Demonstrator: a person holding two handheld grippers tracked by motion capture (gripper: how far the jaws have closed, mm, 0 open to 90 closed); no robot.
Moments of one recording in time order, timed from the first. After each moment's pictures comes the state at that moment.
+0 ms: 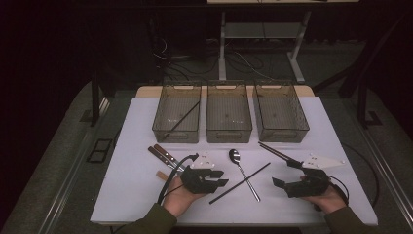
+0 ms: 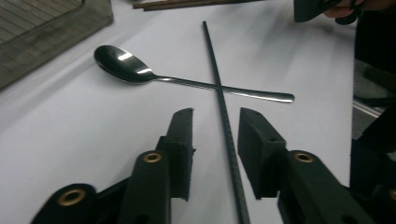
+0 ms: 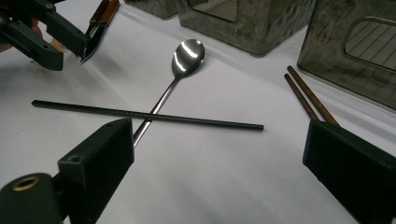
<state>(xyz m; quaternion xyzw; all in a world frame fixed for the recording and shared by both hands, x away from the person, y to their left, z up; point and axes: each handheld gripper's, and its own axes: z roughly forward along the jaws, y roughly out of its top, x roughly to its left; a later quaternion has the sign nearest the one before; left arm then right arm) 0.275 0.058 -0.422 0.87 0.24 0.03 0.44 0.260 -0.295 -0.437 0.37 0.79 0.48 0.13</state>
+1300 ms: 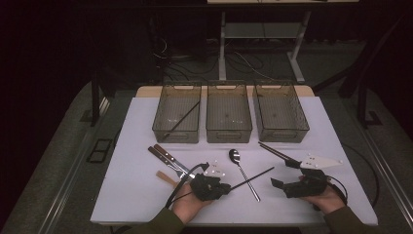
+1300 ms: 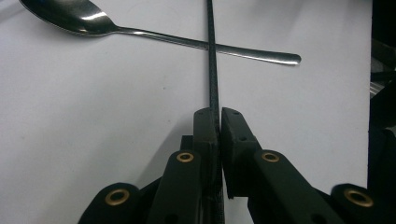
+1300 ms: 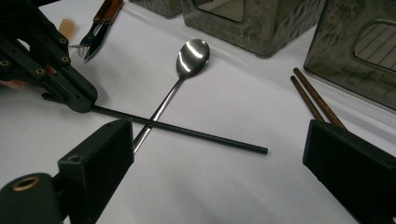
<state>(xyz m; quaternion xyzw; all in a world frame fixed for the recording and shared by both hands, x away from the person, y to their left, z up) 0.268 0.036 -0.452 0.89 0.24 0.00 0.40 0.260 -0.291 -0.437 0.36 0.79 0.47 0.12</state>
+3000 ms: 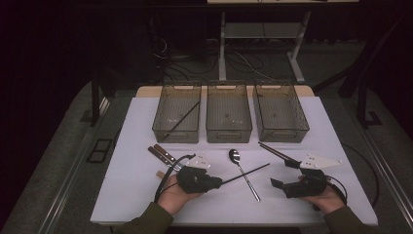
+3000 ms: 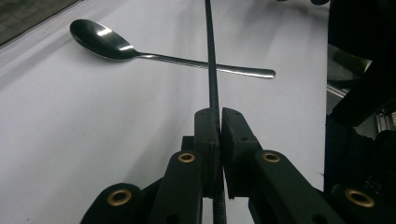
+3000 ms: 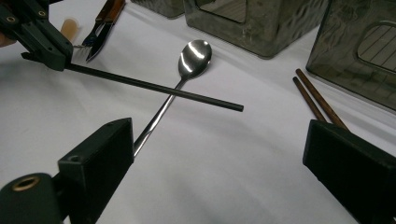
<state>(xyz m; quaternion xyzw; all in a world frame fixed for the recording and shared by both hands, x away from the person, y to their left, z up) 0.280 0.074 -0.423 0.88 0.21 -0.02 0.43 0.260 -0.290 -0.436 0.36 0.79 0.48 0.12</state>
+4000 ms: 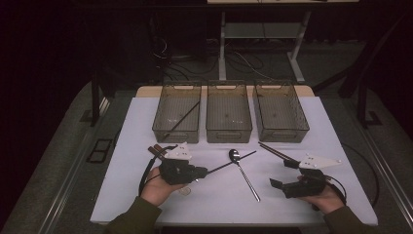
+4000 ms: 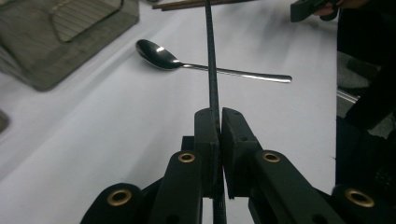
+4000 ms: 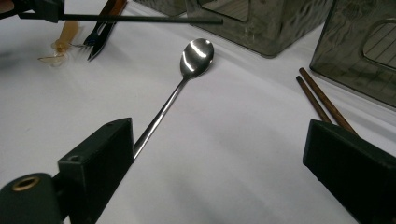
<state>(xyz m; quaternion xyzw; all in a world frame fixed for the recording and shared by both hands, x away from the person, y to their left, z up) 0.292 0.117 -0.400 0.87 0.22 0.01 0.44 0.260 -0.289 -0.437 0.36 0.80 0.47 0.12</state>
